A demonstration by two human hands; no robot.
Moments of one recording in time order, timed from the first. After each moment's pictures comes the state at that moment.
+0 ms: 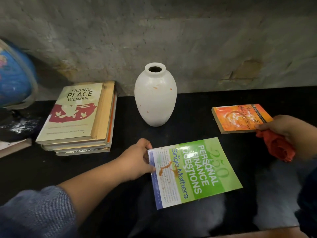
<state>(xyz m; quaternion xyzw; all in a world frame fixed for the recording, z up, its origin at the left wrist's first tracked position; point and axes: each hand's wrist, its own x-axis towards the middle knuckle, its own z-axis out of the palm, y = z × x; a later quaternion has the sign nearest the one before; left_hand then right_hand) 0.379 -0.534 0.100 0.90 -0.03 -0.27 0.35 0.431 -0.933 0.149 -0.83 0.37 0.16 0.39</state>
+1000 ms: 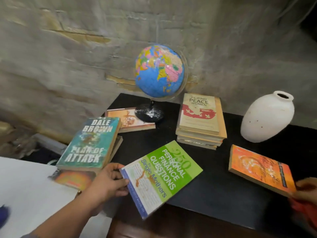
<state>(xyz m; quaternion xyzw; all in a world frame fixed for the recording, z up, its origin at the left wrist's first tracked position) 0.173 -0.194 0.099 0.69 0.29 -0.09 0.65 0.323 -0.781 0.057 -0.93 0.16 0.18 0.27</state>
